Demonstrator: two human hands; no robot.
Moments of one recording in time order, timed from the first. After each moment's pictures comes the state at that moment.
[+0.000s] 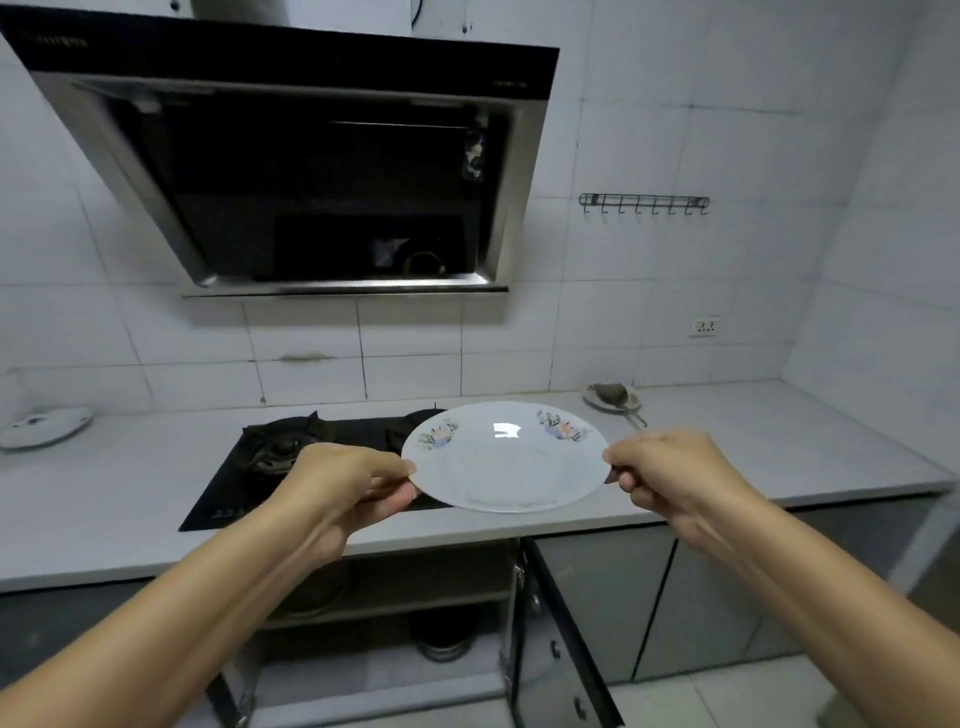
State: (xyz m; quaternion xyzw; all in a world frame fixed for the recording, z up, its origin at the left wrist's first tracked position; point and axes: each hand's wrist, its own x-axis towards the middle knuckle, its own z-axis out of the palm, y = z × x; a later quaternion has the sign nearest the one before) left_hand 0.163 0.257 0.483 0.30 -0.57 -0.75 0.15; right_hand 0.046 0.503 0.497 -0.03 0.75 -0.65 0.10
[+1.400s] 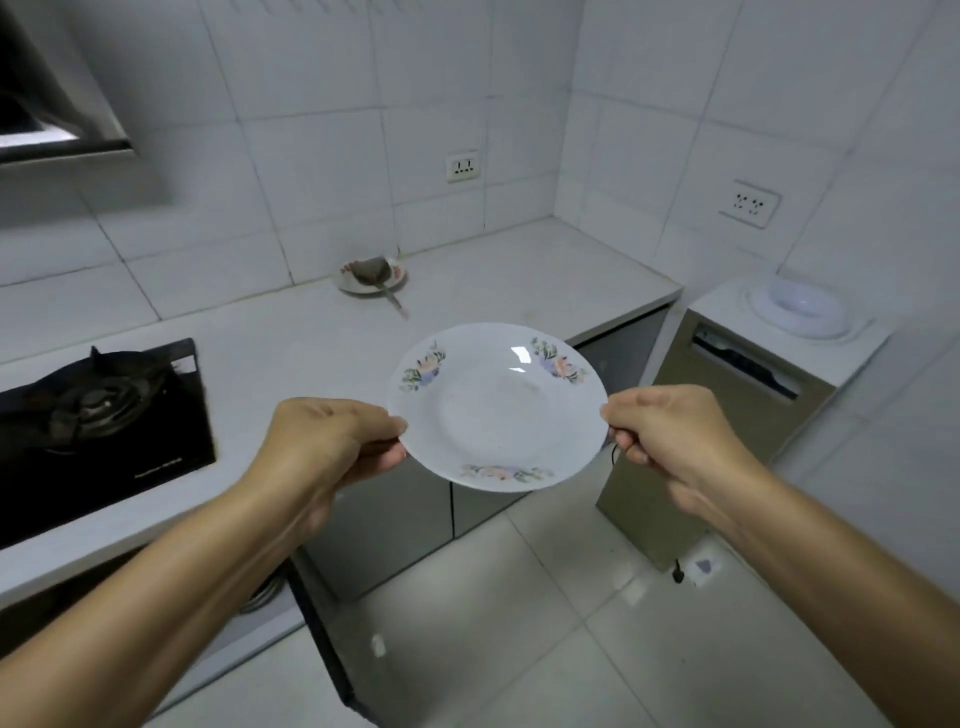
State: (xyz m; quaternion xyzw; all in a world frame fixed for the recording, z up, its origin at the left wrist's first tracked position) left_hand -0.132 0.565 0.381 0.20 -0.65 -0.73 0.00; right_hand -0.147 0.836 0.382 0.17 0.75 -0.64 0.00
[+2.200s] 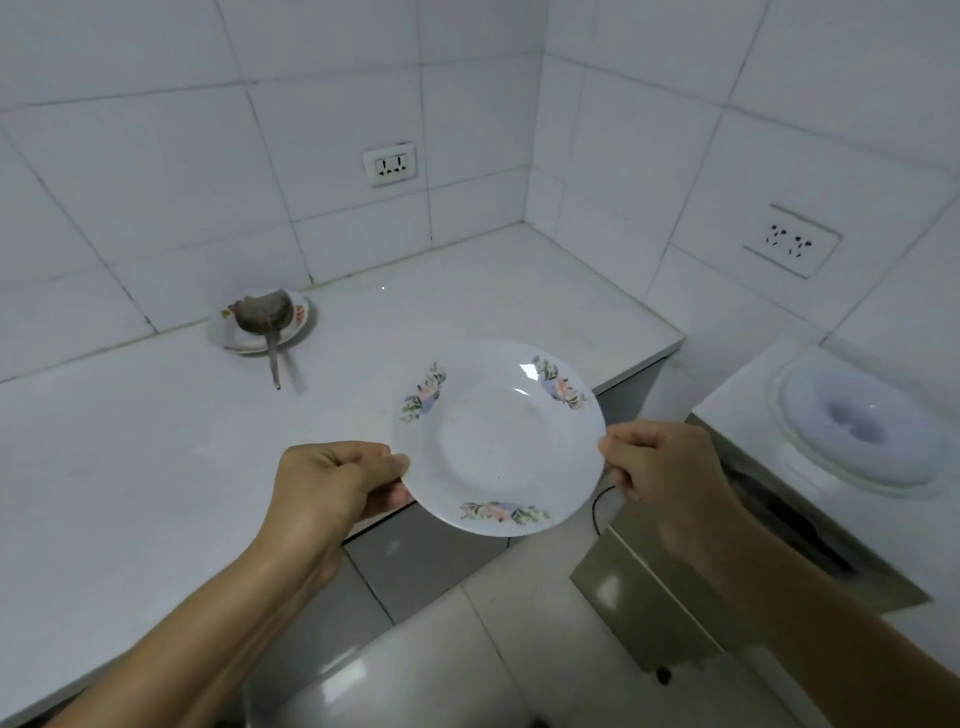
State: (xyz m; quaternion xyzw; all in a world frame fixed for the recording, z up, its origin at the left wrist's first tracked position) left_hand -0.463 0.720 0.318 0.21 -0.66 -0.72 0.00; right_hand -0.480 0.985 0.323 0.11 0.81 -0.58 0.01
